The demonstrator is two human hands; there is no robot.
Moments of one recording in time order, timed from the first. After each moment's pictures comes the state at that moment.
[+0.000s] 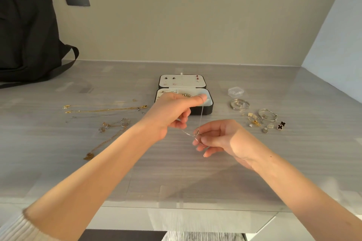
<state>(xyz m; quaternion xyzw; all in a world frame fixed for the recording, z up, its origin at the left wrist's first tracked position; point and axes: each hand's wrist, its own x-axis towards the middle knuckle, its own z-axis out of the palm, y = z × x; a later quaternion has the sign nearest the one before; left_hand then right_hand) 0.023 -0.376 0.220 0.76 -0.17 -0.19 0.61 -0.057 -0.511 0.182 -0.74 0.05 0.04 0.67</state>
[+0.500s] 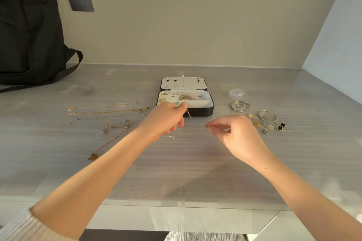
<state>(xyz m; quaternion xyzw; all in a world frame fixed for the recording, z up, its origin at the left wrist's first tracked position) 0.034 -0.367 0.204 0.88 -0.15 -0.12 0.42 -0.062 -0.518 0.182 -0.92 0.05 -0.18 0.35</state>
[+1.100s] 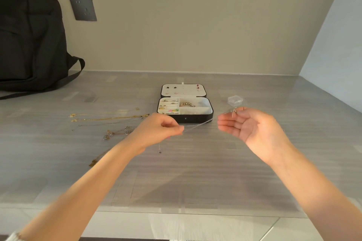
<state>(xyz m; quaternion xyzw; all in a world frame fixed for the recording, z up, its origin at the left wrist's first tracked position) 0.039 -0.337 0.192 0.84 -0.24 -0.14 0.46 -0.062 -0.543 0.210 -0.51 0.07 -0.09 0.85</state>
